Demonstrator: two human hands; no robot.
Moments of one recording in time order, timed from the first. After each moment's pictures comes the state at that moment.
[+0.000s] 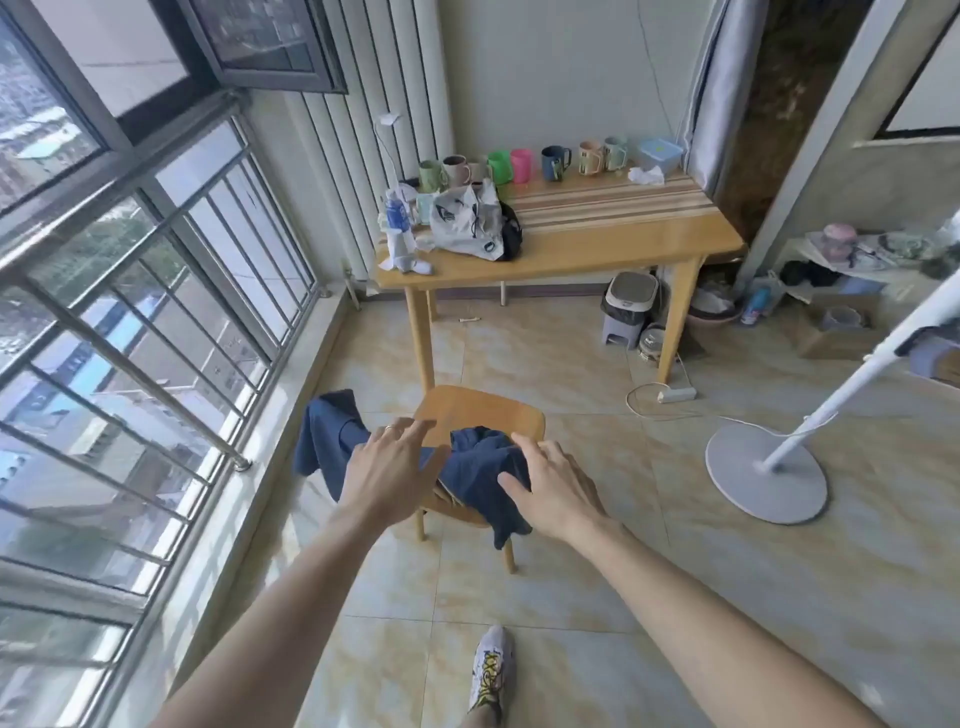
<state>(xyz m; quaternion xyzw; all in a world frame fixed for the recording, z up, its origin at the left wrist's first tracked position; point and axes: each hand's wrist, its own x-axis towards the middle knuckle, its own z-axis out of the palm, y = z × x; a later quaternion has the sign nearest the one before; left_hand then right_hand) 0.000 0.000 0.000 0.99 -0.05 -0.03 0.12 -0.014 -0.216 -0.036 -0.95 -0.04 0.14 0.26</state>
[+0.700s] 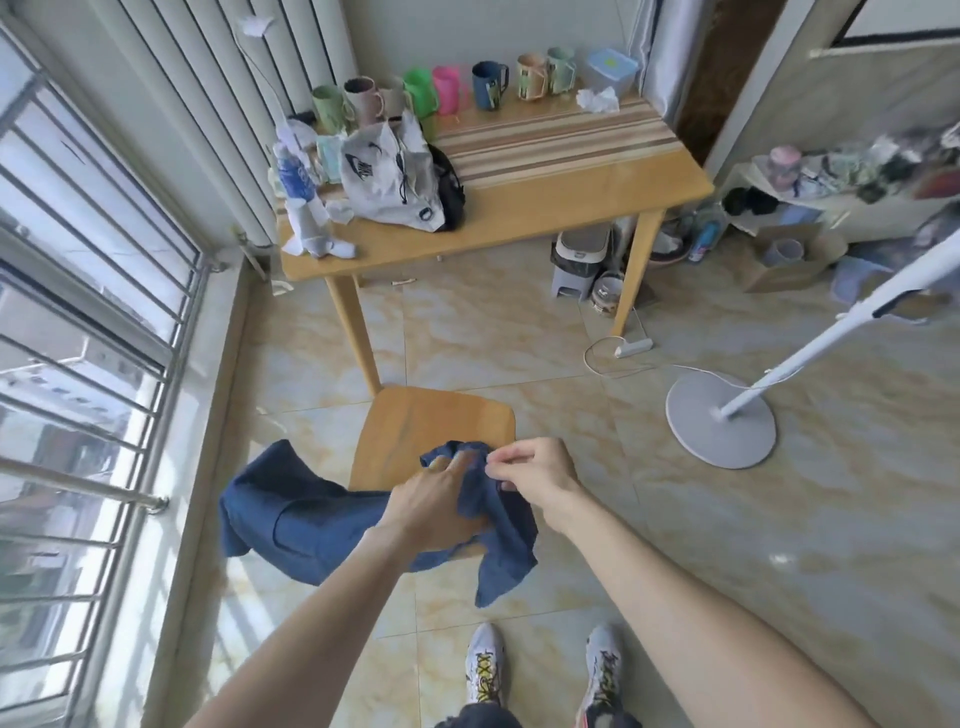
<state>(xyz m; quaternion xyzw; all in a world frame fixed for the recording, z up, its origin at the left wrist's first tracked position) 0.193 -0.028 -0.089 0.94 -0.17 -0.28 0.14 0.180 -0.194 -0.083 -0.74 0.30 0.18 0.58</state>
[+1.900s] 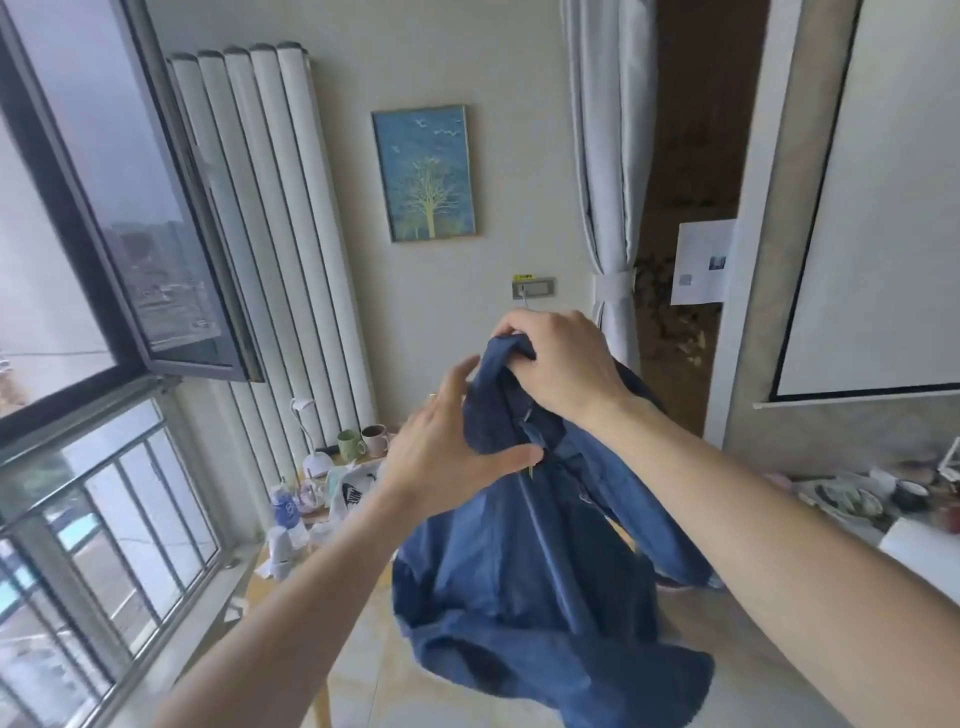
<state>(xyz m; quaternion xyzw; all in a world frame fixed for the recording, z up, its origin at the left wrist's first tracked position) 0.353 -0.328 0.299 0.91 -0.17 0.15 0.34 0.391 -0.495 0.344 -0.88 -0.19 -0.37 0.22</state>
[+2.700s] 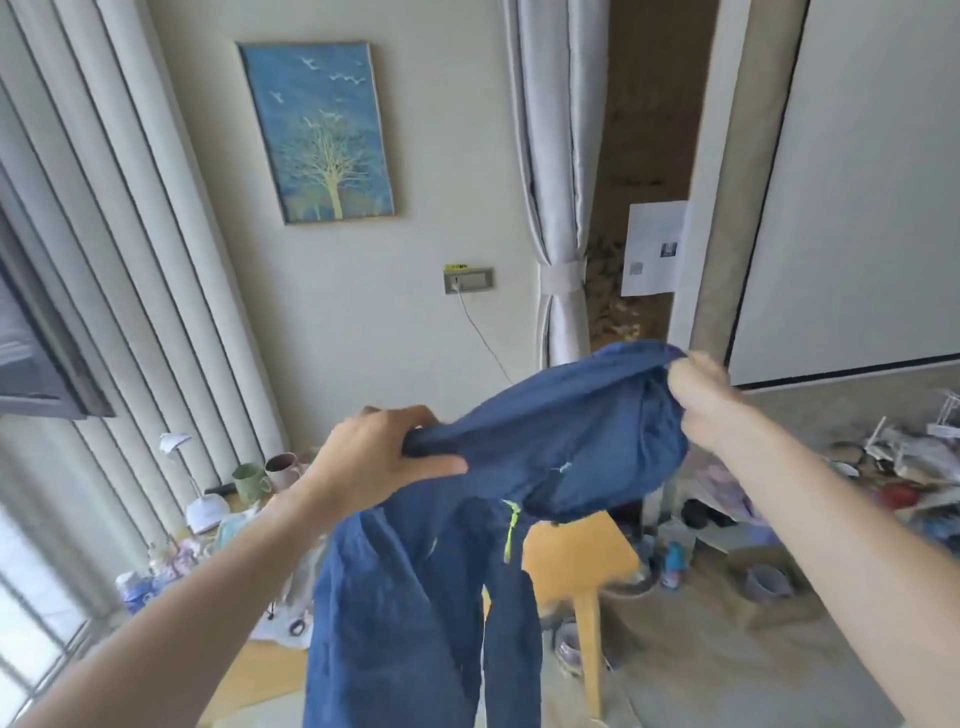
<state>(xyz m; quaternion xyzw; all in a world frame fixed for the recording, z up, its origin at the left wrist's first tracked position) 0.631 -0.353 0.265 0.93 -0.28 0.11 0.21 0.615 -0.703 0.272 -0.70 0.23 -0.23 0.63</state>
